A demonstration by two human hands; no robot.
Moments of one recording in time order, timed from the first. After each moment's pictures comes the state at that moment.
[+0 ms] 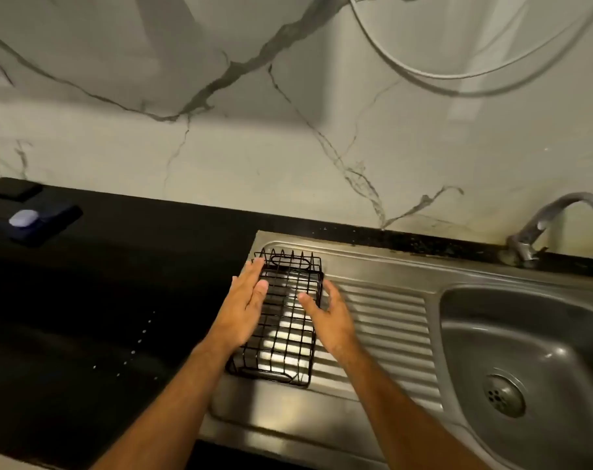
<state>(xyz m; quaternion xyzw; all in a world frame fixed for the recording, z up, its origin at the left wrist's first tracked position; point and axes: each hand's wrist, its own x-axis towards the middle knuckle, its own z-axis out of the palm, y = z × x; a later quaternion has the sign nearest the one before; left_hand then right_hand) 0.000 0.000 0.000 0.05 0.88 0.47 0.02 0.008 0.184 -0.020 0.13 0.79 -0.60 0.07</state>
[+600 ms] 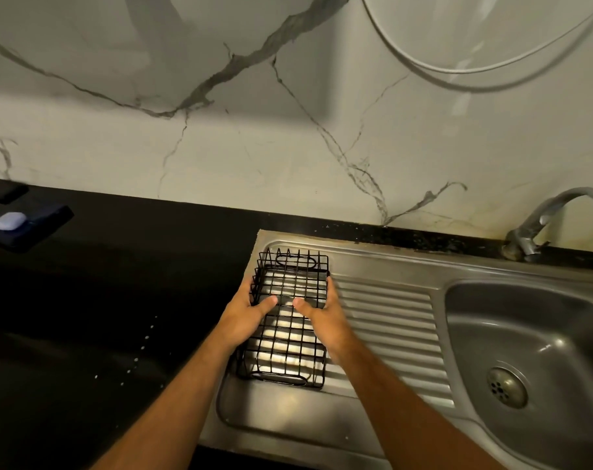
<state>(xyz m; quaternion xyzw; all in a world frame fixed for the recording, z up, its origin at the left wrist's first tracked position) -0.014 -0.017 -0.011 -0.05 0.80 0.59 0.12 -0.003 0.161 -0.020 0.17 0.72 -0.66 0.13</state>
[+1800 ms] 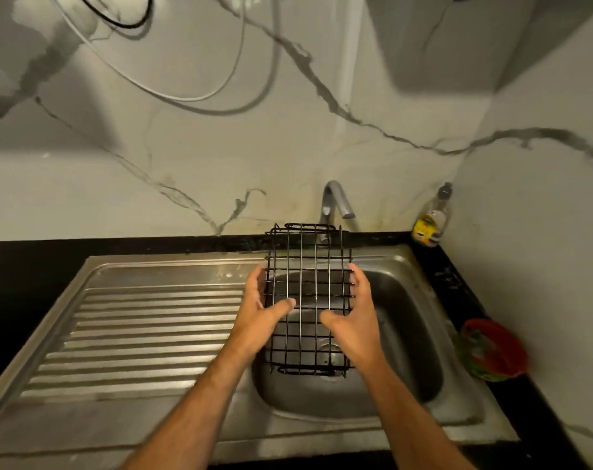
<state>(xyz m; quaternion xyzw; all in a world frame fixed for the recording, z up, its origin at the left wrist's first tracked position) 0.090 0.394 0.038 0.03 0.76 0.64 0.12 0.150 0.567 0.039 0.13 0.75 -0.64 -0.15</state>
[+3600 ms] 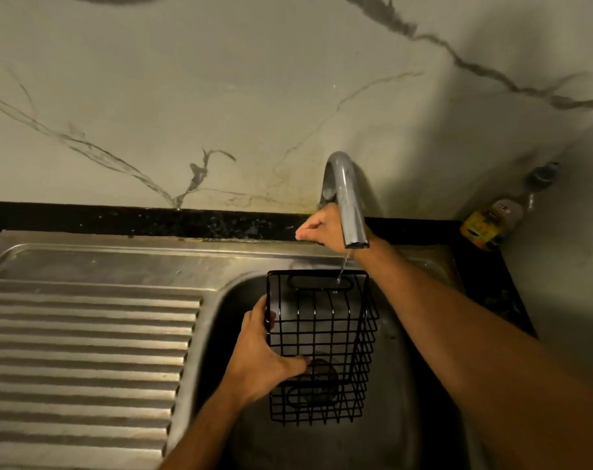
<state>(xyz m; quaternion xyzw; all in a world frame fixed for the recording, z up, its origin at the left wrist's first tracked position) 0.009 0.474 -0.071 -0.02 0.83 0.52 0.20 -0.100 0.671 0.060 0.04 0.87 -0.47 0.17</state>
